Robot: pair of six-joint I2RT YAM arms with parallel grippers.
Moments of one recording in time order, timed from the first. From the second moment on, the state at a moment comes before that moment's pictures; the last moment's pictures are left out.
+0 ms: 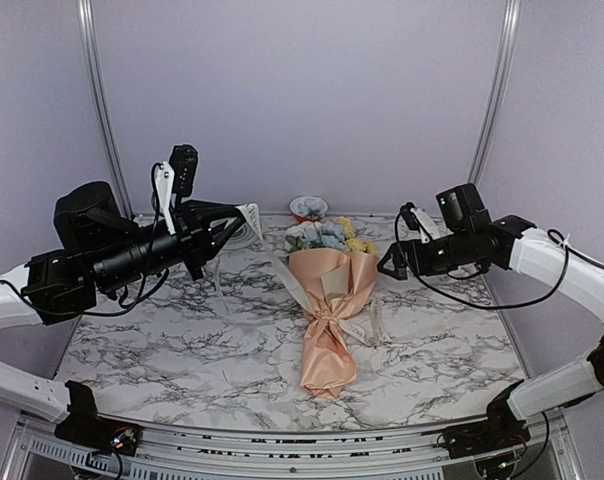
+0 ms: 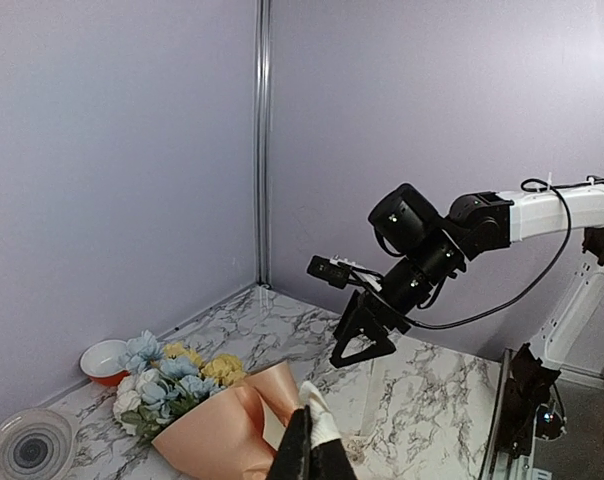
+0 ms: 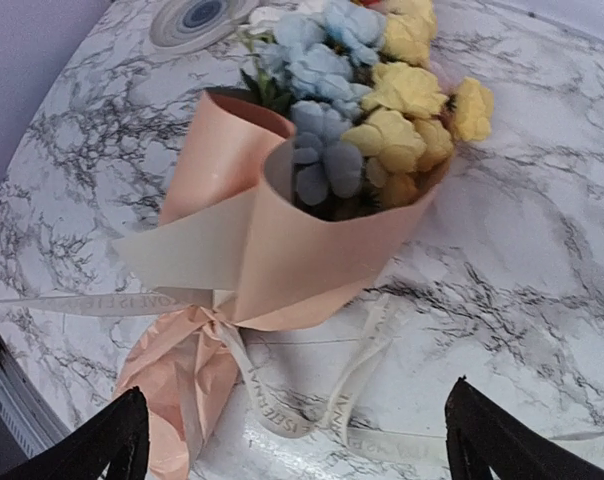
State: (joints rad) left arm -1.08 1.03 0.98 0.11 -0.08 -0.04; right arm 0.45 1.29 1.08 -0.60 -0.24 0.22
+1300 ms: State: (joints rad) left arm -1.13 1.03 0.99 0.09 -0.19 0.01; right arm 0.73 1.62 1.07 0.04 -0.64 0.06
